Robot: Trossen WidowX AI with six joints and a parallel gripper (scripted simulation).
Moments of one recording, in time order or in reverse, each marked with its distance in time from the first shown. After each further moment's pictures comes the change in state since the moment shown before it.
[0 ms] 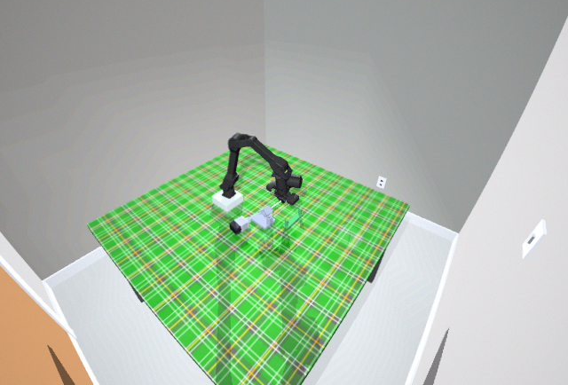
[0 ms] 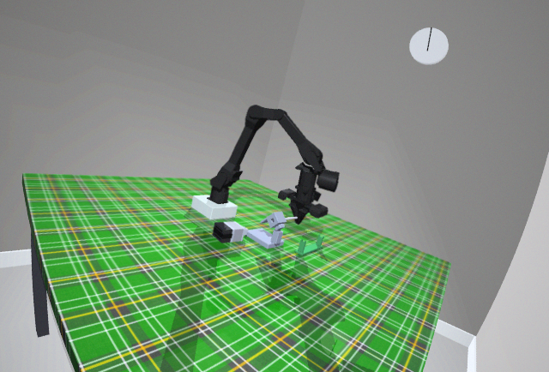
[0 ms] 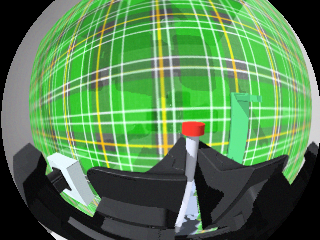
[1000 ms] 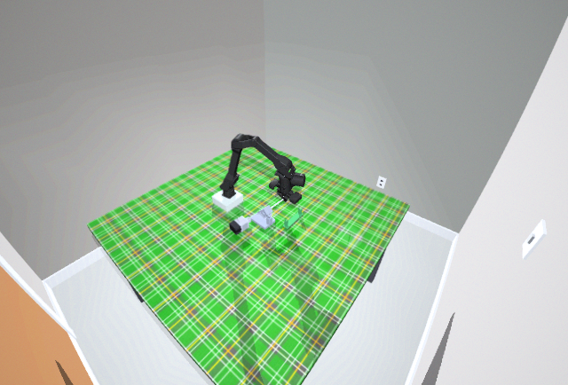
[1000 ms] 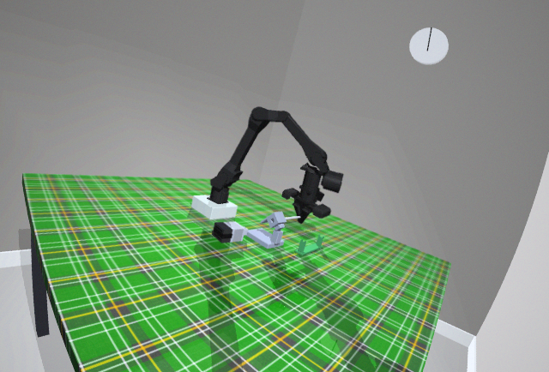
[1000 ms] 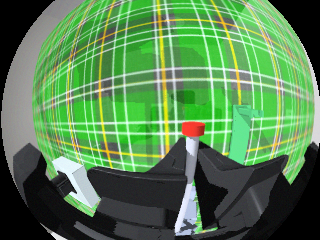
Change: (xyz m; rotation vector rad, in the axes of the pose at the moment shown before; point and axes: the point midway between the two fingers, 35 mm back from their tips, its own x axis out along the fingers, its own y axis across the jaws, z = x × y) arm 0.002 0.000 0.018 0.007 0.006 0.036
